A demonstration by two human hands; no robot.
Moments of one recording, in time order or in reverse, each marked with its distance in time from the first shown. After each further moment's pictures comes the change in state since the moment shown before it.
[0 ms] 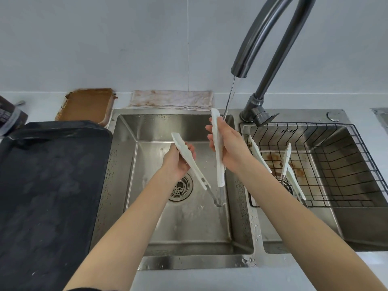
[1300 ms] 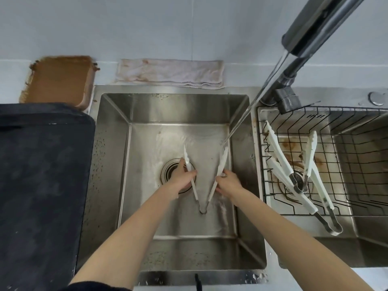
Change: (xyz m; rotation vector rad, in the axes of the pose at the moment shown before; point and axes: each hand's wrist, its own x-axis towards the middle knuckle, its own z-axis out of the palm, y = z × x) left_hand 0.061 -0.050 -0.063 0.974 0.082 -0.165; right_hand 0.052 0.142 -0.069 -0.708 0.172 0.546
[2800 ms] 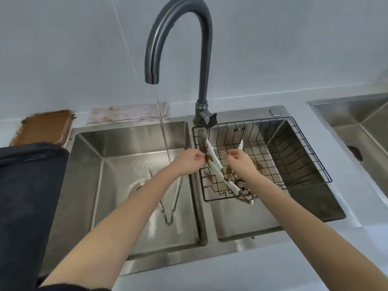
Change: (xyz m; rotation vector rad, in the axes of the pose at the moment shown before) left_hand -0.127 0.100 0.117 0.829 -0.043 0.635; right_hand -0.119 0.002 -0.171 -0.083 0.345 -0.460
